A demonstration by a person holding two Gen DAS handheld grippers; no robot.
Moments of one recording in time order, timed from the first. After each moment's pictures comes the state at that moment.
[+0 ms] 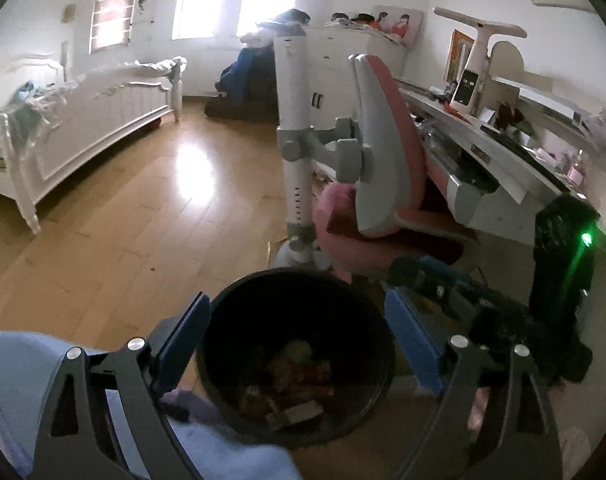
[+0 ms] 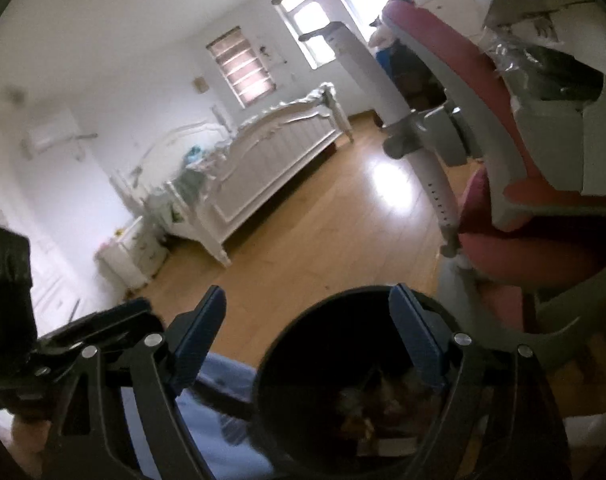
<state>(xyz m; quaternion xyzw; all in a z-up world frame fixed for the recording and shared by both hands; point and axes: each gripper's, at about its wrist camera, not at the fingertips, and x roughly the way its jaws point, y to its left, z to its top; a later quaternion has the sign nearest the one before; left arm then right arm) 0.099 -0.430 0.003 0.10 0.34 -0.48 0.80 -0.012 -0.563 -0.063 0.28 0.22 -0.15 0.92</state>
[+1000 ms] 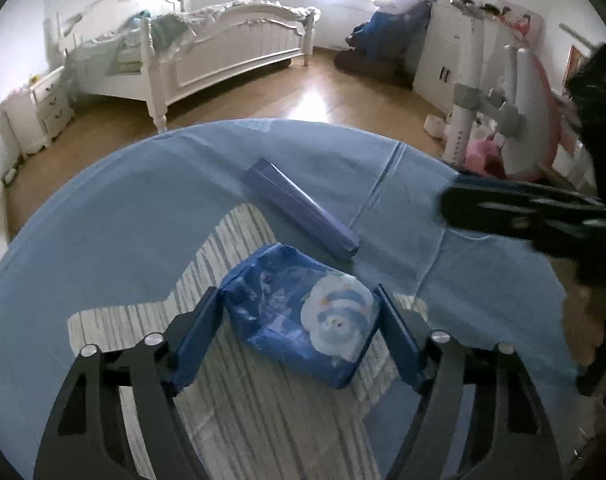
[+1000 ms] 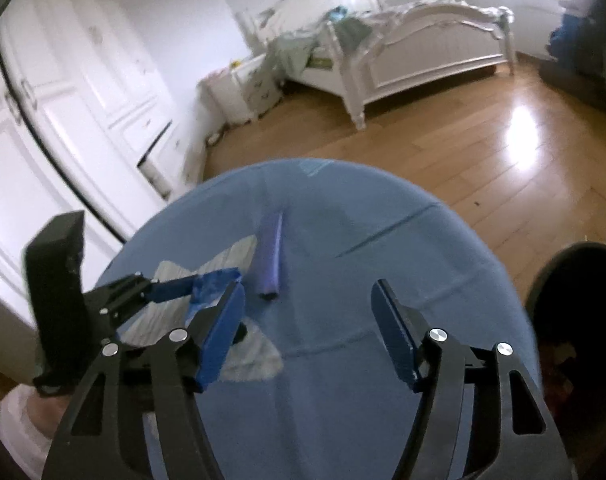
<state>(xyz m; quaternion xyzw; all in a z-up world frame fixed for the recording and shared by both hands) 0.169 -0.148 -0.071 0.09 0.43 -0.30 0.85 0.163 -0.246 -0.058 0.14 0.42 0.13 0.89</state>
